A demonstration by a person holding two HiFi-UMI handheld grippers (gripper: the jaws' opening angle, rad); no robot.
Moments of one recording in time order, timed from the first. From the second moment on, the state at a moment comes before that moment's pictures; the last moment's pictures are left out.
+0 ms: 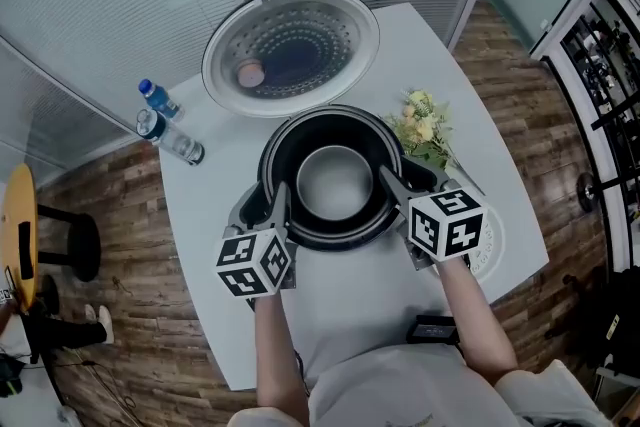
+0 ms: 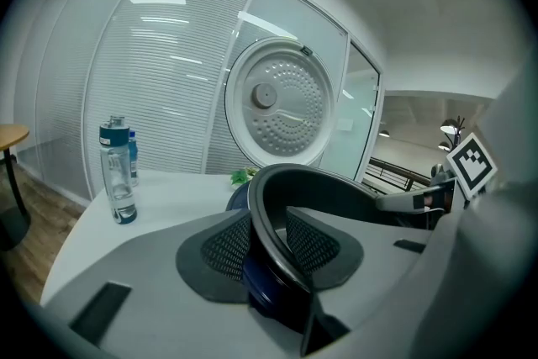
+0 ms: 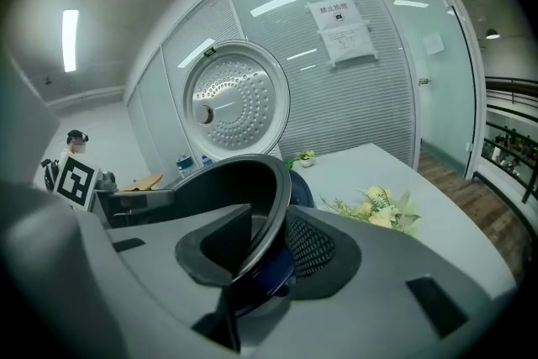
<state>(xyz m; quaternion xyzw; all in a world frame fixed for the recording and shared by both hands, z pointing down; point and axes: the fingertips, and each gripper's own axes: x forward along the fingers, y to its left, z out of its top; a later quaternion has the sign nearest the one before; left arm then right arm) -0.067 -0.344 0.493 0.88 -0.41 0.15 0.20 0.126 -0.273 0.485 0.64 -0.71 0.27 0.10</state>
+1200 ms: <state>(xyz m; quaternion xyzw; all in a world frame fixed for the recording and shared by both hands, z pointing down) -0.079 -0.339 0.489 0.87 -0.44 0.19 0.13 0.133 -0.256 0.471 0.67 -0.70 0.22 0.10</state>
